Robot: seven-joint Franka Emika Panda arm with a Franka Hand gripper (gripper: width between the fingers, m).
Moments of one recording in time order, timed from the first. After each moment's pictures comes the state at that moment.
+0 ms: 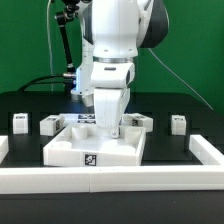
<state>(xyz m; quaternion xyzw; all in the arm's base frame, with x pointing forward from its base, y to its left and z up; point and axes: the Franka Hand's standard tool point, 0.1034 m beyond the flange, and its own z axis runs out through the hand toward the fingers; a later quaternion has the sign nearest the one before) 0.443 0.006 0.007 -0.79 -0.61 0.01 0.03</state>
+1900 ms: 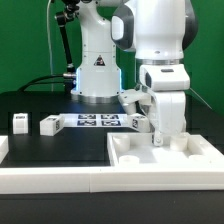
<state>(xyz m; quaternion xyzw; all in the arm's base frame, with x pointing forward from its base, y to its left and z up) 0.494 0.083 0.007 -0.70 -0.71 -0.01 0.01</state>
